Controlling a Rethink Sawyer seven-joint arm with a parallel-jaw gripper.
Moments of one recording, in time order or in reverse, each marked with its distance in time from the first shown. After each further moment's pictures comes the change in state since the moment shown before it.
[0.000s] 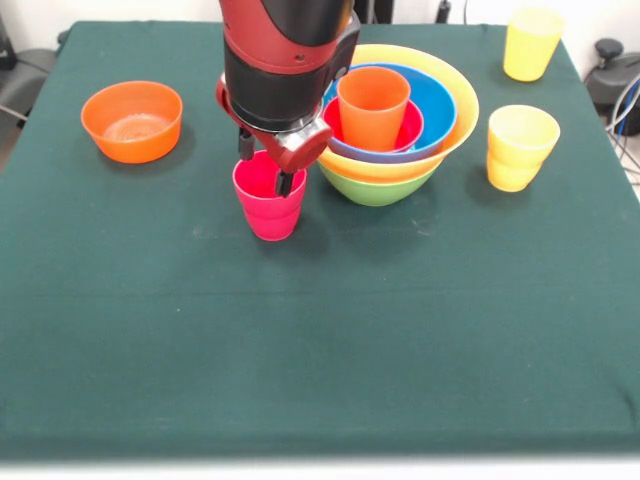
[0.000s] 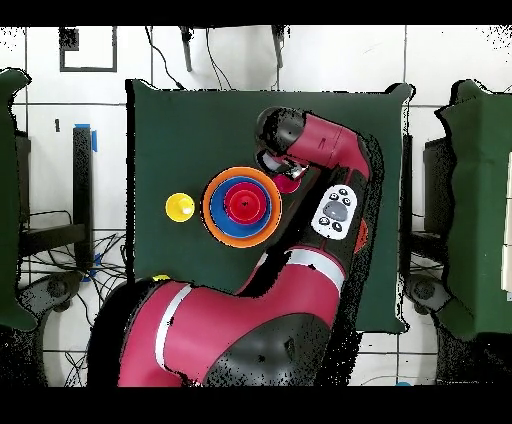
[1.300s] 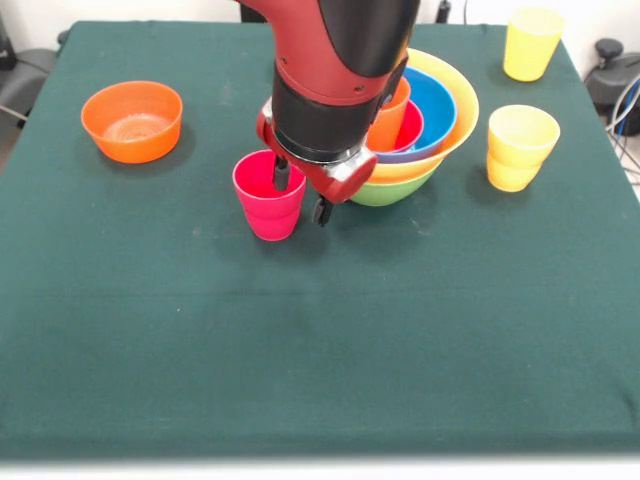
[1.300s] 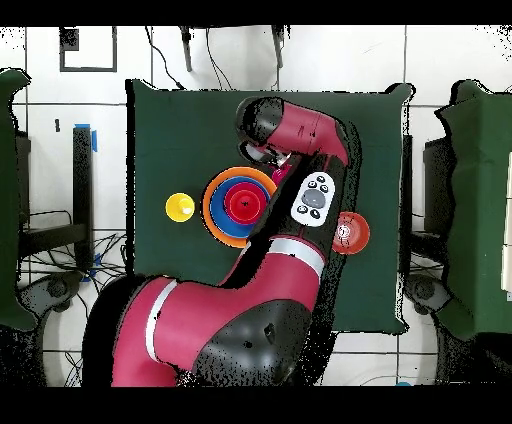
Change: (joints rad) arm 0.038 0.057 0.000 -0.099 0.019 0.013 0.000
